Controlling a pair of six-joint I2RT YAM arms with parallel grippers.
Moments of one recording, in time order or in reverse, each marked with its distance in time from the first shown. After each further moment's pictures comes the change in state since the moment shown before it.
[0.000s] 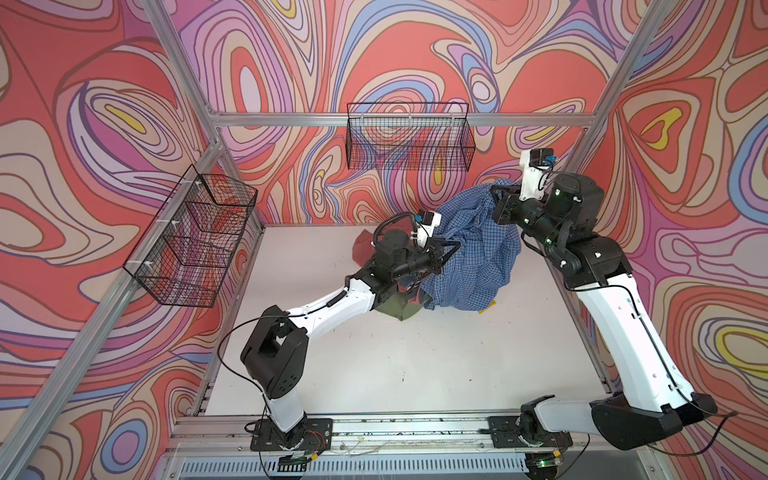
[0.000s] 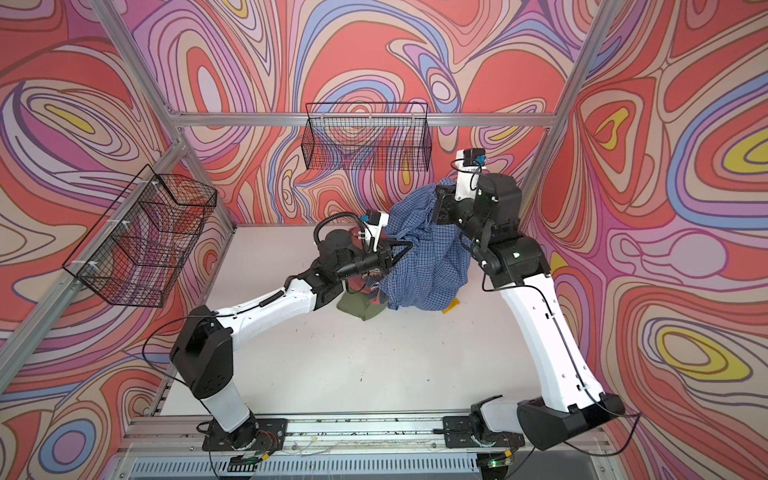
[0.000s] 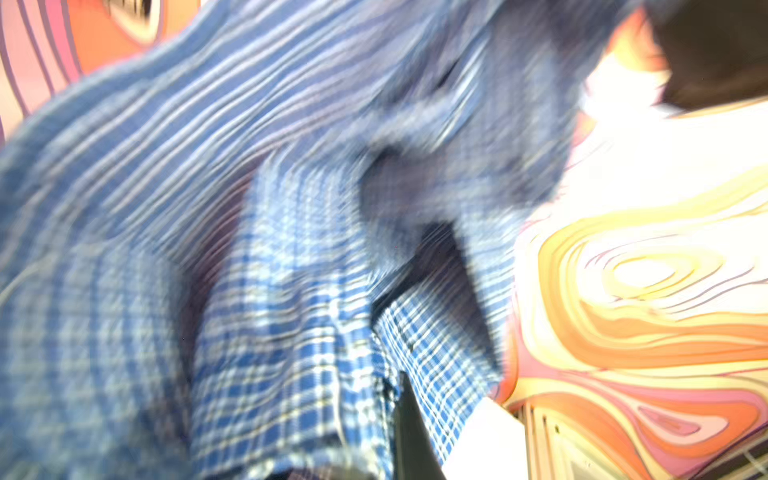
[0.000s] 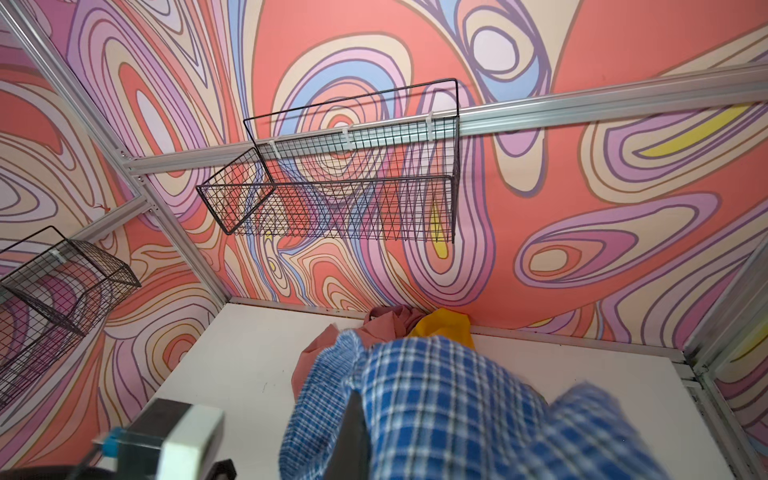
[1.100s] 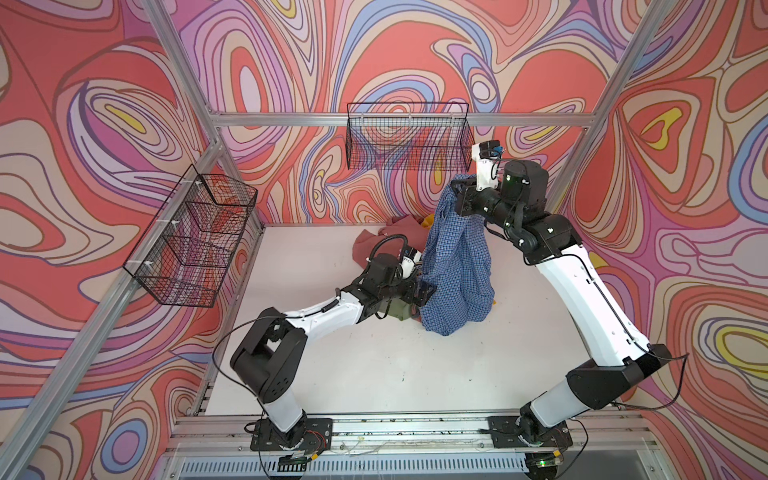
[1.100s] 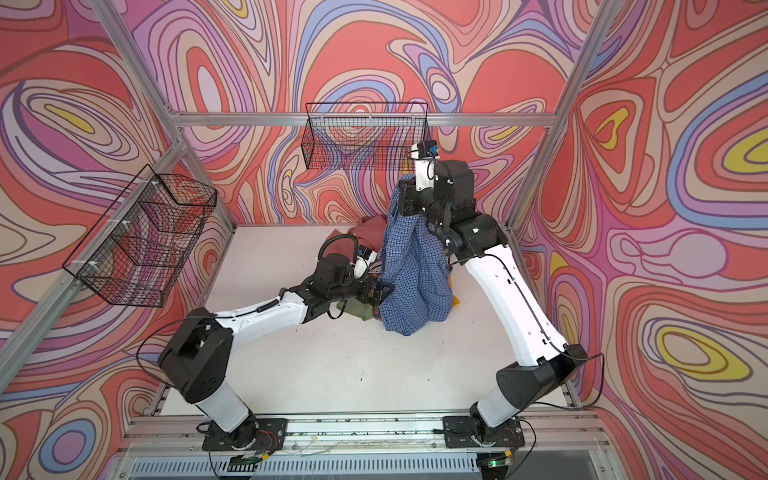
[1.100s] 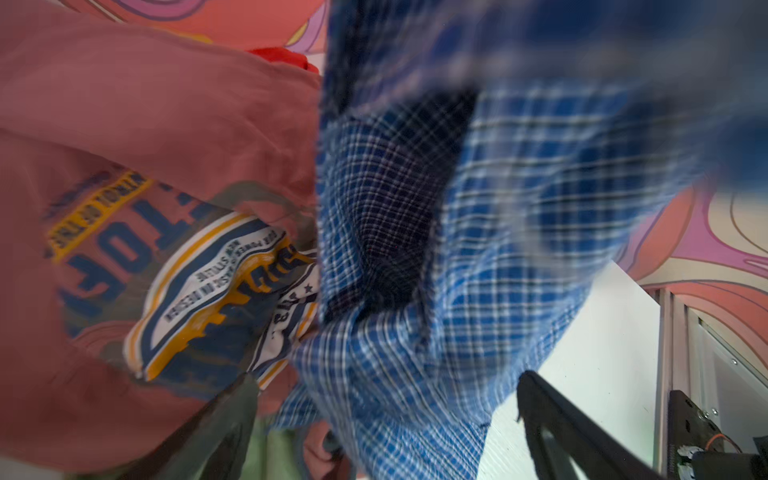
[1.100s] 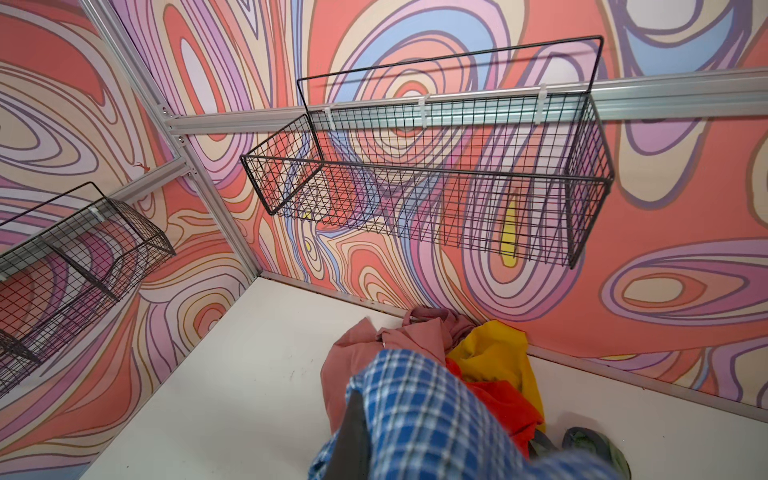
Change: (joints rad) left arm 0.074 0.042 -0.266 -0.253 -0.078 0.200; right arm 0.119 0.227 0.181 0.016 -0.020 -0.027
